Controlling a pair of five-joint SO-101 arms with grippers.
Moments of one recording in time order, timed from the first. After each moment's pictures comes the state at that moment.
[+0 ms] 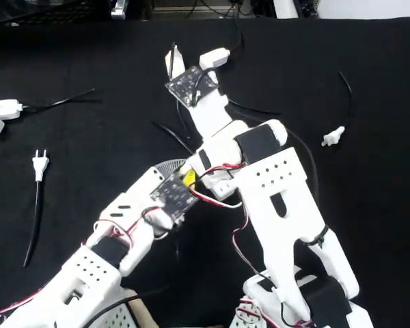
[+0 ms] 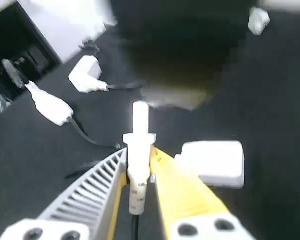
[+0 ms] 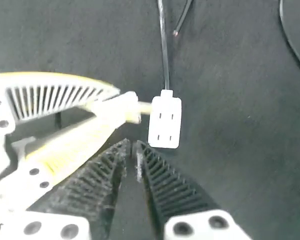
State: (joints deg) left arm 28.1 -61.8 89.9 -1.6 -21.1; right arm -24.8 -21.6 14.0 86.6 10.9
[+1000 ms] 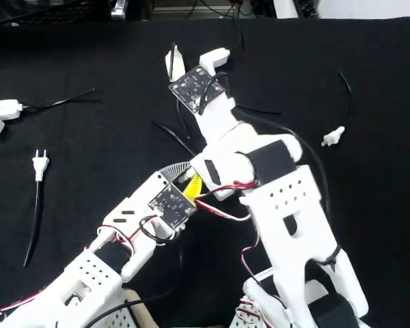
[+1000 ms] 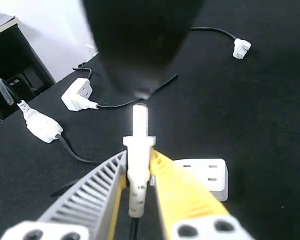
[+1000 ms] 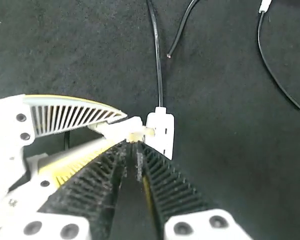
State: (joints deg) left arm 31.0 -61.8 92.9 -7.9 -19.3; right arm -25.1 -29.3 18.2 81.8 11.6
